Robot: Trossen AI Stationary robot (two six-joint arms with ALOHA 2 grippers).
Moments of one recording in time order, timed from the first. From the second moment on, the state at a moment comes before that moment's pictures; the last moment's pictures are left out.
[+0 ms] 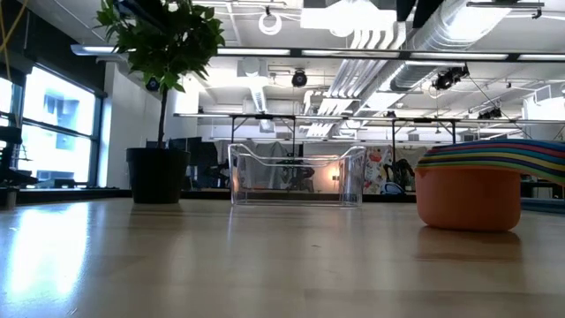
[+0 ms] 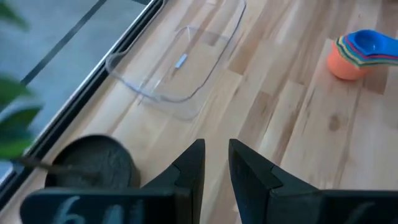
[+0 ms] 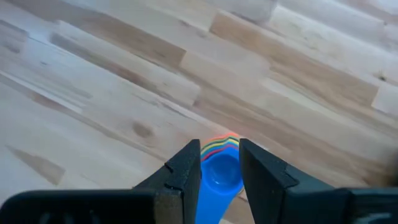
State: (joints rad) left arm -0.12 1.07 1.22 -1.04 -0.47 -0.41; right arm 0.38 1.71 1.77 -1.50 0.36 1.48
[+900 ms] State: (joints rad) left arm -0.32 0.30 0.46 -0.45 -0.48 -0.33; right arm 0.39 1.66 1.77 -1.49 0.37 1.48
